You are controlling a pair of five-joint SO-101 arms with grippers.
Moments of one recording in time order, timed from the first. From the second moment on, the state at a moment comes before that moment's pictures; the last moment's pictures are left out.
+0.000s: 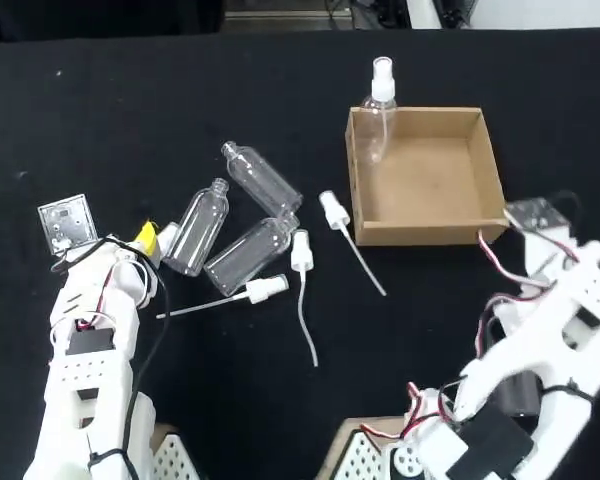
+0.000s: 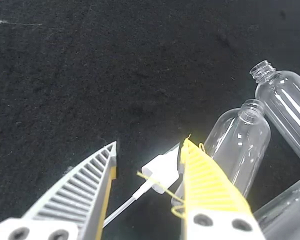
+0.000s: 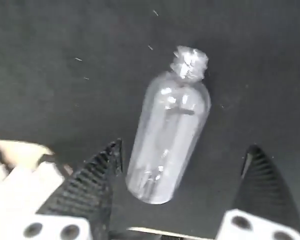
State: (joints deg) left arm -14.0 -56.8 86.7 8.6 8.0; right arm 45.0 -20.0 32.7 86.5 57.2
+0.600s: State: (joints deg) left arm -14.0 -56.8 86.7 8.6 8.0; right arm 41.6 -12.8 31.3 86.5 52.3
